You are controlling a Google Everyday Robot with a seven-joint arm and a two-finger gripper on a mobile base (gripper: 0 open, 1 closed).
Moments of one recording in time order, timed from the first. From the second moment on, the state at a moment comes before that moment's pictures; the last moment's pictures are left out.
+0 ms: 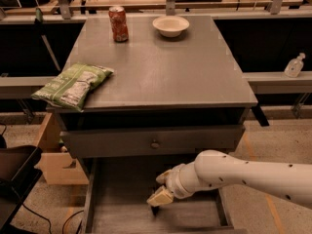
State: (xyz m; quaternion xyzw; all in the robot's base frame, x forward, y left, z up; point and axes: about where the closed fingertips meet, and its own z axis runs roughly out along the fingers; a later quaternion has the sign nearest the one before) arm 0.446 -0.010 0.526 -0.51 0.79 0.23 0.24
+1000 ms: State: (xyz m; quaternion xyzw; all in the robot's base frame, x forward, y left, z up) arm 0.443 -0.007 0.537 -0.52 0.78 0.24 0.25
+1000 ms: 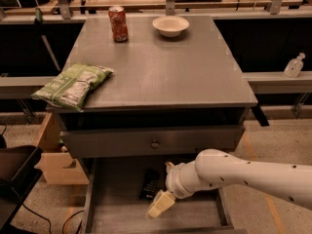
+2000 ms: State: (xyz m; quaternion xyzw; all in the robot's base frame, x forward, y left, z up) arm 0.393 -0.002 0.722 -0.54 0.67 0.34 0.39
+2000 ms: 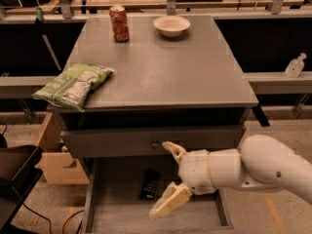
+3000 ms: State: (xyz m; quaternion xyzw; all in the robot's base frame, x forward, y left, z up) arm 0.367 -0.113 0.806 -0.42 0.64 0.30 0.57
